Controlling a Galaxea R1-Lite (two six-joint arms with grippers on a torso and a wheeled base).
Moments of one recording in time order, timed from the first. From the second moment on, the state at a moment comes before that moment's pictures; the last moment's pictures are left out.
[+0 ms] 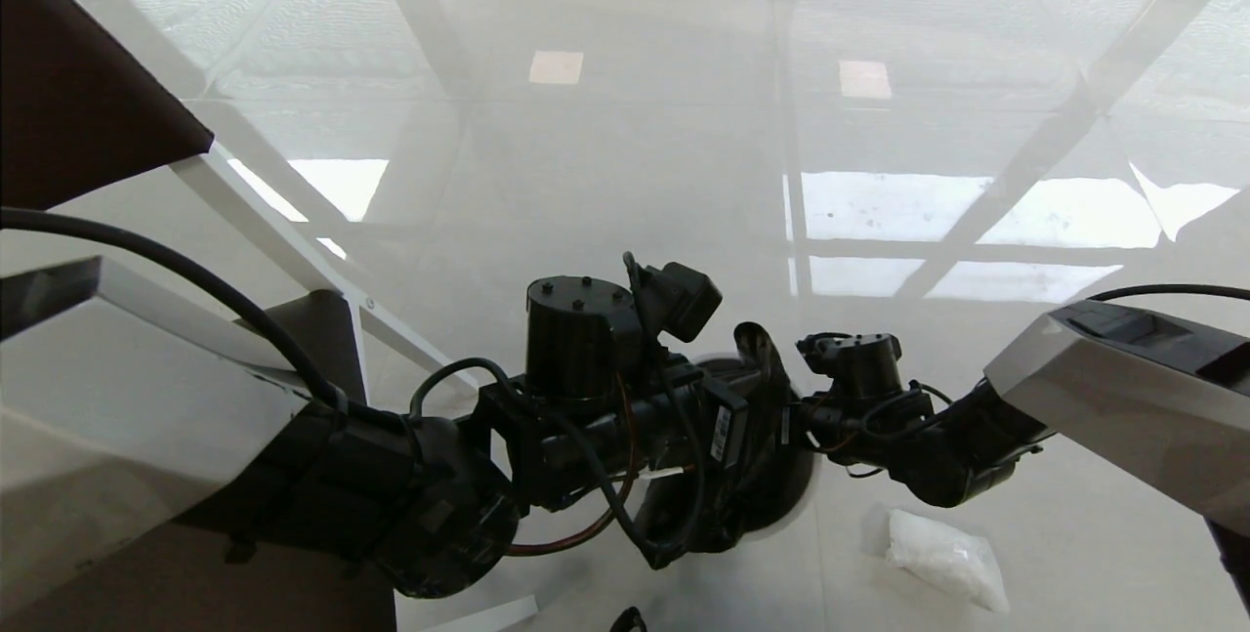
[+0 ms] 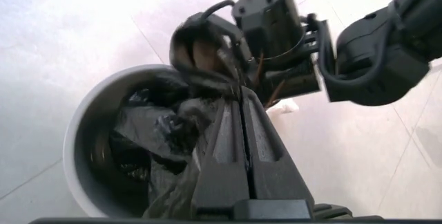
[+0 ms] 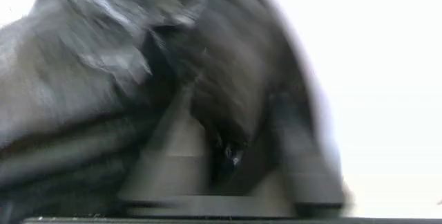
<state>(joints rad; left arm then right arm) -0.77 1.93 -0.91 -0.82 -0.13 0.02 0.46 2.34 -1.14 -0.68 0.12 0.33</state>
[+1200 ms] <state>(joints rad) -0.77 1.94 -0.92 -0.82 -0.13 0.02 0.64 1.86 -0.63 -0.77 0.11 0.22</state>
